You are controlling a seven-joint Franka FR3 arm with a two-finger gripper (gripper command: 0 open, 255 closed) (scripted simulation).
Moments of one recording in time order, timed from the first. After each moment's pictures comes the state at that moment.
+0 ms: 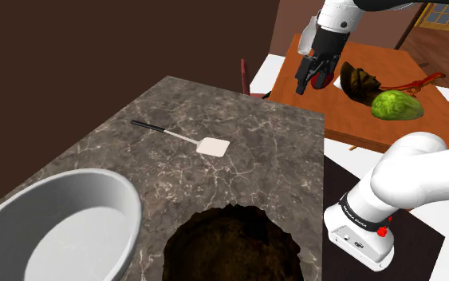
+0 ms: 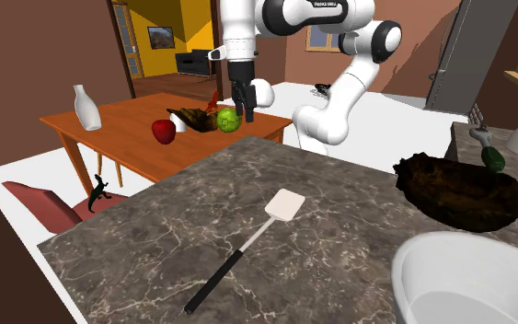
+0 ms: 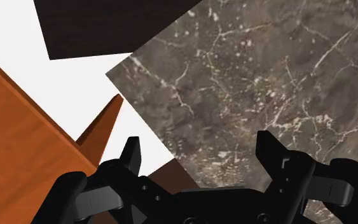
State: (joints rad) arm 0.02 -0.81 -0.01 -2.45 0.07 1.63 0.05
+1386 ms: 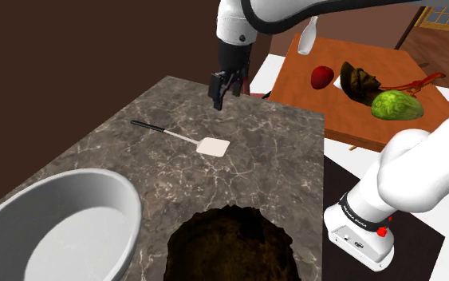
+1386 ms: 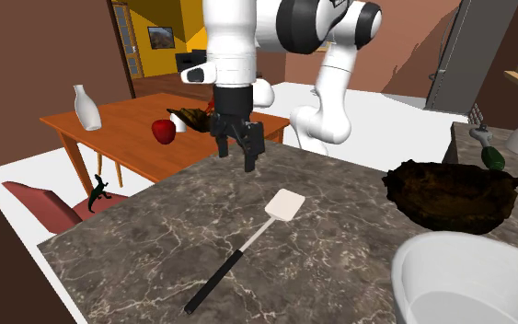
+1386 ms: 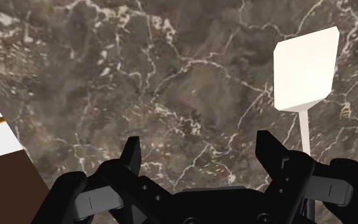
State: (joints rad) arm 0.20 -0.31 0.28 -2.12 0.12 1.86 0.14
